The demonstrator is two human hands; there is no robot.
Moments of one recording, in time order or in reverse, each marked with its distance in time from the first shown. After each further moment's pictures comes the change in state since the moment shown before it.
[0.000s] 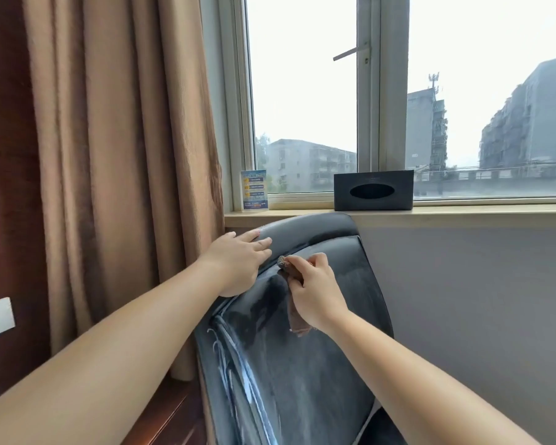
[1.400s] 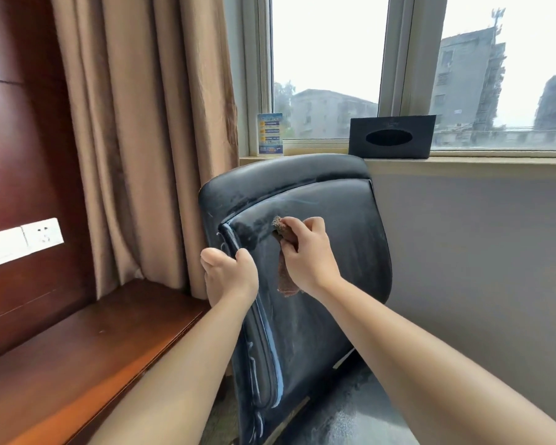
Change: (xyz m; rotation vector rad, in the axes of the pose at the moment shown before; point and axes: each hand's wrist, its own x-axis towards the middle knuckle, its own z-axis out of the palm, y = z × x) left_hand -0.082 0.128 0.064 -1.305 0.440 -1.243; right_hand -0.077 -0.007 -0.002 0.139 -0.052 -0.009
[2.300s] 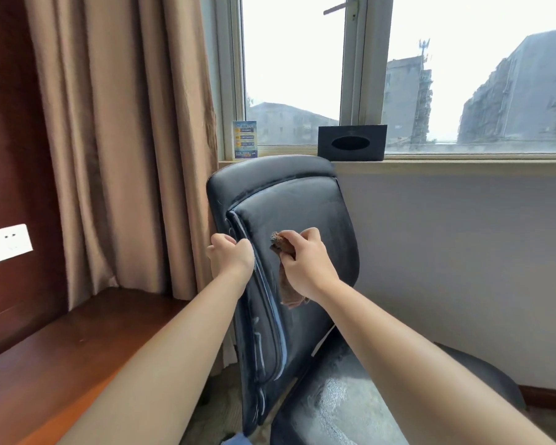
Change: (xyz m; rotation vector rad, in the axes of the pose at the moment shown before) left_hand -0.010 -0.005 -0.042 -0.225 -0.258 0.011; right_hand -0.075 -0.035 0.000 -0.183 -0.010 0.114
